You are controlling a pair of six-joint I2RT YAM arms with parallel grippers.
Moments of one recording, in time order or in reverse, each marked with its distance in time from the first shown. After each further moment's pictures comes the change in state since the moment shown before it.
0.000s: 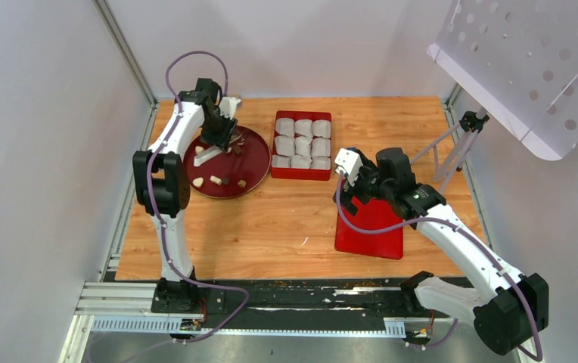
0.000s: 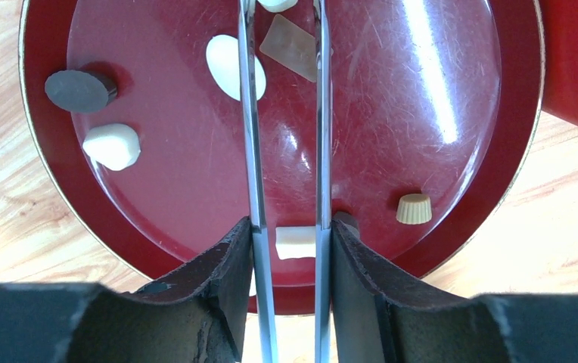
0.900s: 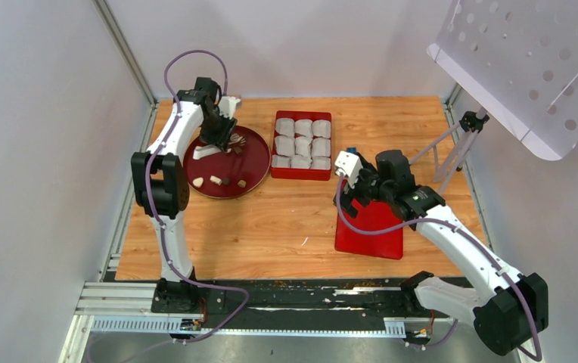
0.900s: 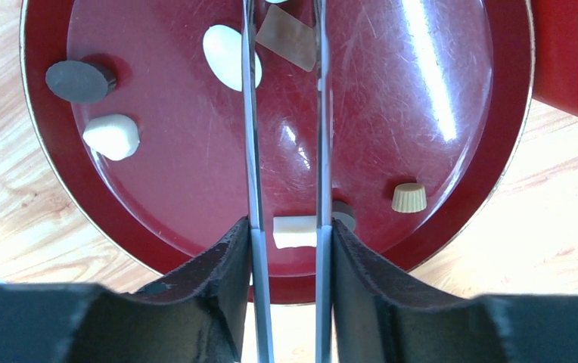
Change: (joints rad) left arm 0.000 -0.018 0.000 -0.023 -0.002 0.003; right arm -0.003 -0.001 -0.027 -0.001 -0.017 0.005
